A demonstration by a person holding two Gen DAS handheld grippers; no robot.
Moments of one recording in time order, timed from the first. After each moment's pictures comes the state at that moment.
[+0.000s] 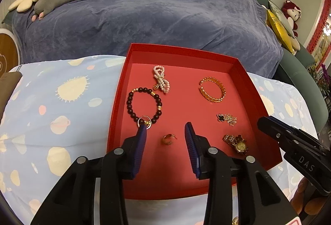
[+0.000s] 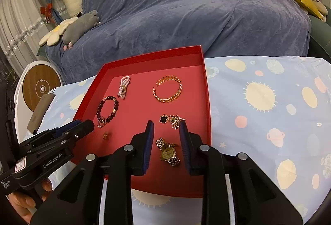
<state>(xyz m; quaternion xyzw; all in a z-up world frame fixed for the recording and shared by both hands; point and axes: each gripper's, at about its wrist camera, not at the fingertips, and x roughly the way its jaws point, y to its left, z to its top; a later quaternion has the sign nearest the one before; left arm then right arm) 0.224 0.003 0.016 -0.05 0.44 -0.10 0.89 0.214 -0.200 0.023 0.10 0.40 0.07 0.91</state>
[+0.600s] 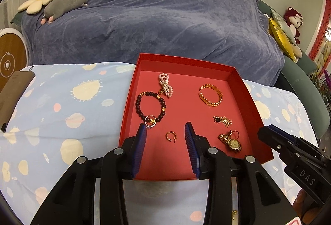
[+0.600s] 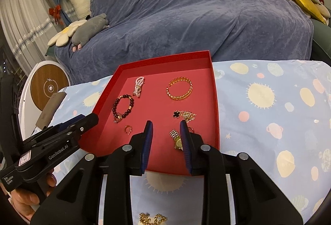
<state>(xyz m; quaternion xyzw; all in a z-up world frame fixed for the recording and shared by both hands) 0.194 0.006 0.038 -0.05 0.41 -0.08 0.91 0.183 -0.191 0.040 0.10 0.38 0.10 0.91</state>
